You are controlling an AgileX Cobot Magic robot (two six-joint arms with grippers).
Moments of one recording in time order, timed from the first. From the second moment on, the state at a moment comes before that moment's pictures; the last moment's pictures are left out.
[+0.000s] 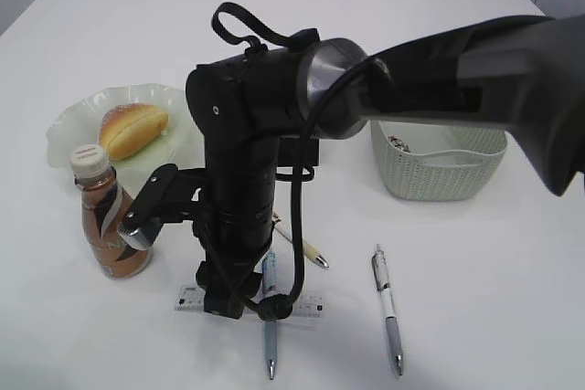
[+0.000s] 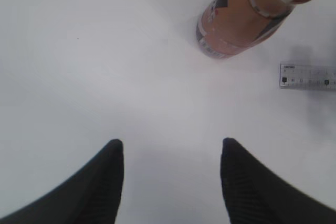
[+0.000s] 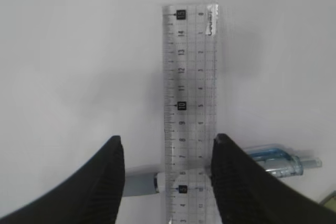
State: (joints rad) left arm 0.00 1.10 -0.67 -0.26 0.77 0.14; right arm 0.76 2.24 -1.74 0.15 1.11 -0.68
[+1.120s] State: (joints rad) left arm 0.00 1.10 -0.67 -0.26 0.77 0.14; right arm 0.76 2.29 -1.75 0.08 1.07 -0.64
